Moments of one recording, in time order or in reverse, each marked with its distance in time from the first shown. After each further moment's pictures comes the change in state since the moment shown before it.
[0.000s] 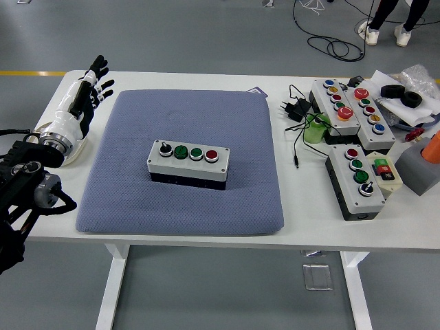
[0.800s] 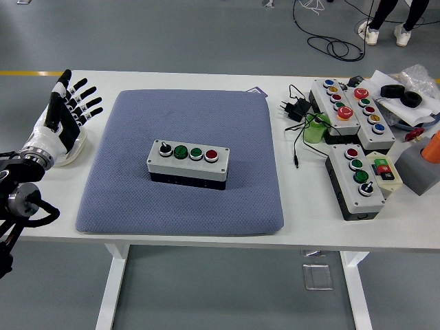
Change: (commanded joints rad) left arm 0.062 0.035 -0.062 -0.002 -0.131 -0.079 0.020; right arm 0.016 0.004 0.009 0.000 -0.022 0.005 0.002
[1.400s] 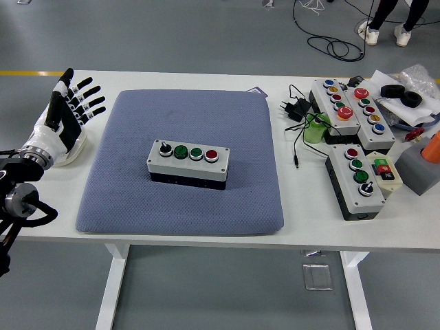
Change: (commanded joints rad) left arm 0.009 0.011 -0.003 -0.027 0.012 -0.017 0.010; right arm 0.009 0.002 -0.010 0.000 0.008 0.002 0.000
